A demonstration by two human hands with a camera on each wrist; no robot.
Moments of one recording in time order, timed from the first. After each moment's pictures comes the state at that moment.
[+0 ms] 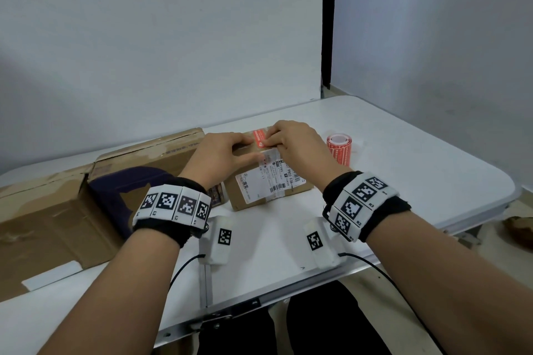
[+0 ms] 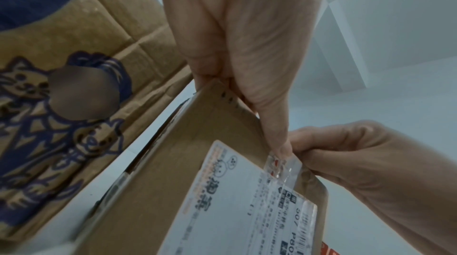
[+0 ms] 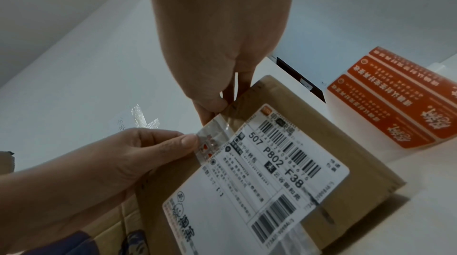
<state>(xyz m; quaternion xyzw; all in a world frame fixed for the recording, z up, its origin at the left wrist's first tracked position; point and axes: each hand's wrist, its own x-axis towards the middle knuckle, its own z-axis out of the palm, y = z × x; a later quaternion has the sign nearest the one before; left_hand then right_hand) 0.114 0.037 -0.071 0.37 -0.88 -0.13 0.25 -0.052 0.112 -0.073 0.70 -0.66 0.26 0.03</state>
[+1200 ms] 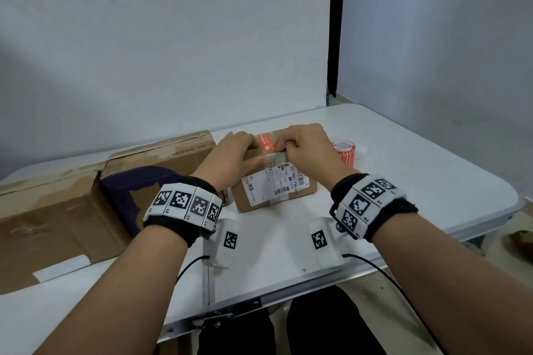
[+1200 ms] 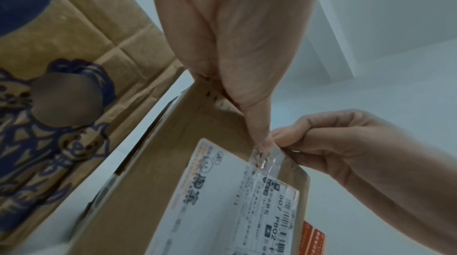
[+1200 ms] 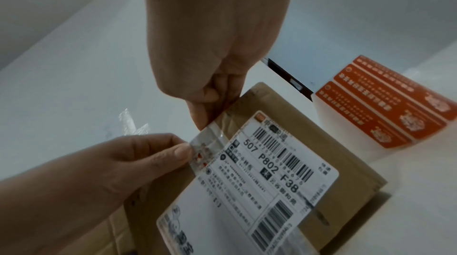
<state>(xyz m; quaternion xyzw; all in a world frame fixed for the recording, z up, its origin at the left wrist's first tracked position) 0.110 0.048 -0.066 0.35 -0.91 -0.08 0.20 -0.056 0.116 -0.075 0.63 -0.65 0.42 -0.04</state>
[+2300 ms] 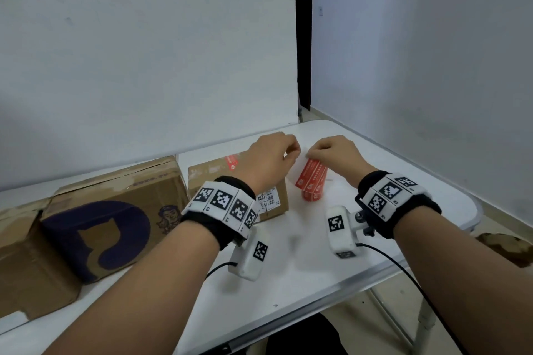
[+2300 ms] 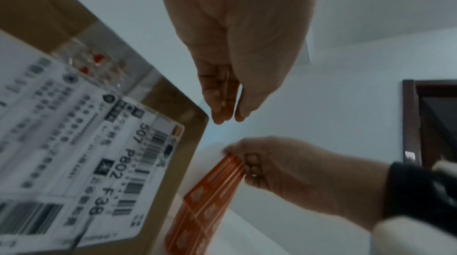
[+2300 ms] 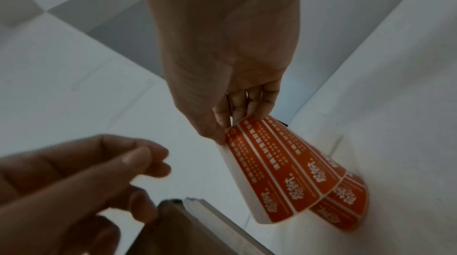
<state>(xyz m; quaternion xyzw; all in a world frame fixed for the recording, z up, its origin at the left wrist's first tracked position) -0.005 0.069 -0.045 0.26 -0.93 -0.10 0.24 -0.172 0.122 -0.078 0.47 -0.75 0.45 -0.15</state>
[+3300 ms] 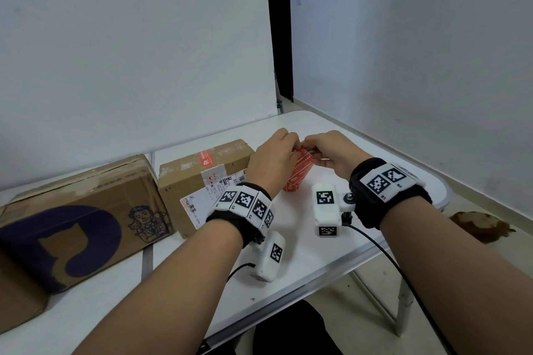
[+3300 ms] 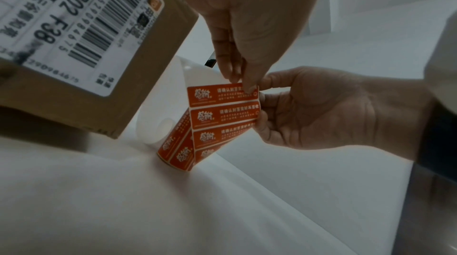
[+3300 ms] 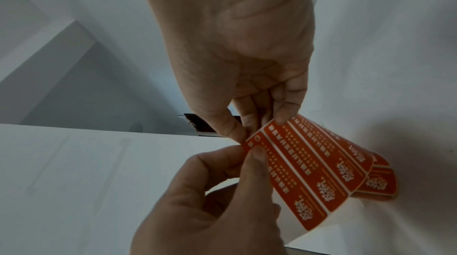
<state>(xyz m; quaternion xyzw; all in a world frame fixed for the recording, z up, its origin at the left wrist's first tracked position) -0.062 0.082 -0.090 0.25 -0.92 -0.06 0.31 -0.182 0.149 -0.069 0.30 -0.68 0.57 -0.35</state>
